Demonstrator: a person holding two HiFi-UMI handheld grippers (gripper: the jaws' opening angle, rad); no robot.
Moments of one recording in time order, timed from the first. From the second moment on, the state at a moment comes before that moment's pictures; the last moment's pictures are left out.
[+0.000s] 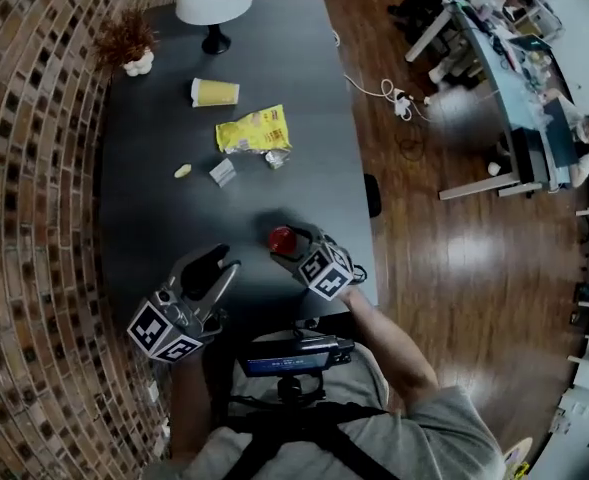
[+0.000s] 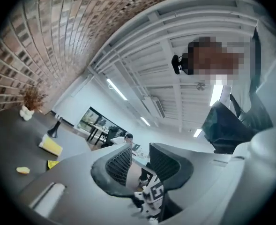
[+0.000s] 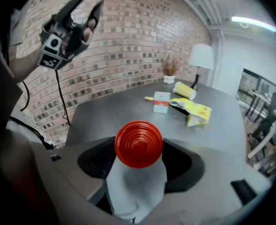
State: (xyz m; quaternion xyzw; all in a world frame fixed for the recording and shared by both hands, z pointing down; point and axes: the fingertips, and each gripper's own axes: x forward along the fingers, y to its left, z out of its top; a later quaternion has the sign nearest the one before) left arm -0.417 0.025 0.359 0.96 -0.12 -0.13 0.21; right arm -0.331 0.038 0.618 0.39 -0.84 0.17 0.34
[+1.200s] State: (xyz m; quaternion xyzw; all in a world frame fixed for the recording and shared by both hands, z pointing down) left arm -0.161 0.102 0.341 0.96 -0.15 -0.11 0.21; right arm 0.124 0.157 0.604 0.55 -0.74 0.24 0.31
